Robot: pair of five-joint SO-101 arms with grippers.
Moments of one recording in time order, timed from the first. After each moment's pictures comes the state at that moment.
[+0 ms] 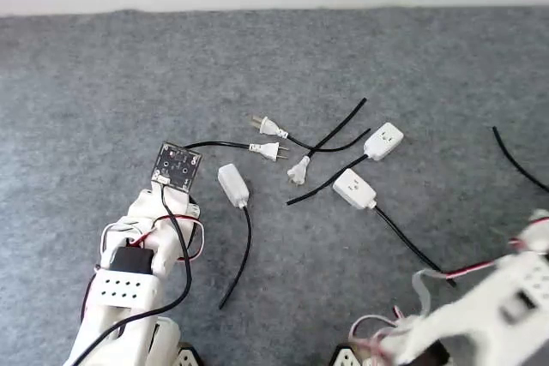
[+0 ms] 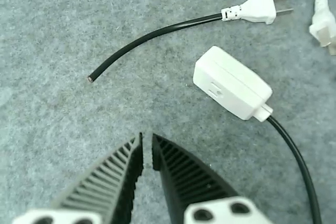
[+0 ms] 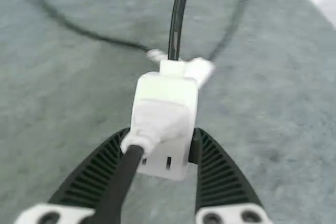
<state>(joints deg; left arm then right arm) 1.1 -53.1 80.1 36.0 -8.3 54.9 -31.0 46.7 36.8 18.6</state>
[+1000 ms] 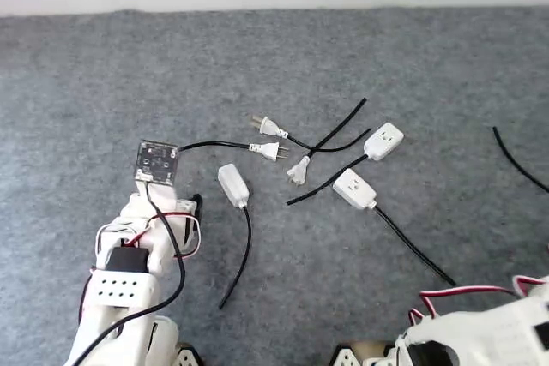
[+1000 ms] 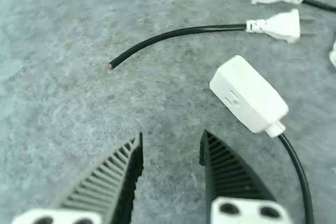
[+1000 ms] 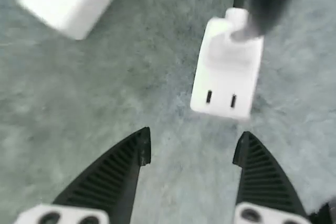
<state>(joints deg) -1.8 -53.1 80.1 36.0 1.4 69.5 12.7 6.2 62.6 34.0</state>
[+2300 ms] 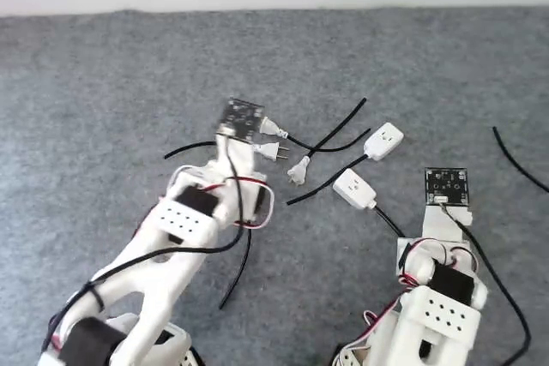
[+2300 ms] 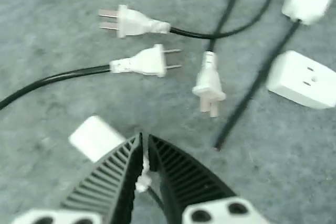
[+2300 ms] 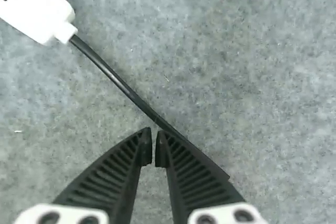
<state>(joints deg) 22.0 -16.9 50.5 36.0 11.6 22.9 -67.0 79.2 57.2 19.6</state>
